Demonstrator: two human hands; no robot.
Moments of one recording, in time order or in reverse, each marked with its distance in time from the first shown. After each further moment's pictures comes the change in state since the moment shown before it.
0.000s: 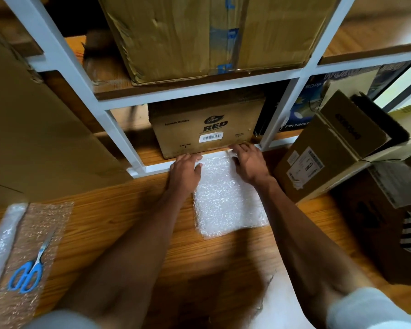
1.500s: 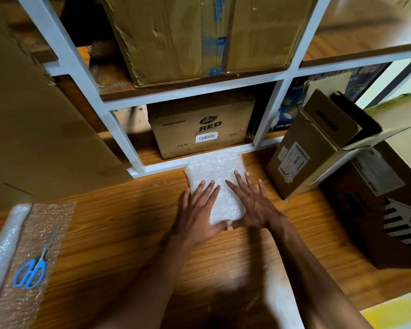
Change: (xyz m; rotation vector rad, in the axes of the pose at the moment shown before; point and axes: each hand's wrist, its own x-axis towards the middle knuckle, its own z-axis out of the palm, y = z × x) left_hand -0.133 0.019 0.023 0.314 -0.160 0.315; right_hand -0.130 0.010 0.015 0.004 -0.346 -0.134
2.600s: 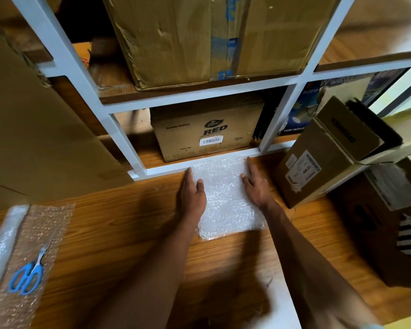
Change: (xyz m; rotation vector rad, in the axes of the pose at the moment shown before) left_hand 0.076 -0.022 0.008 -0.834 0.270 -0.668; right_hand 0.067 0.019 -0.007 0.692 0.386 0.256
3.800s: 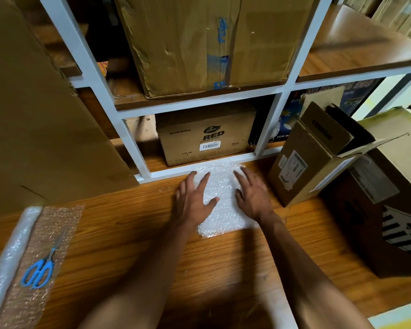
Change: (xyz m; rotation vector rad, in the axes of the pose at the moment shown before) left_hand -0.037 0.017 -0.040 0.739 -0.107 0.384; right_hand -0.048 -0.021 -0.003 -0.598 0.030 -0.211
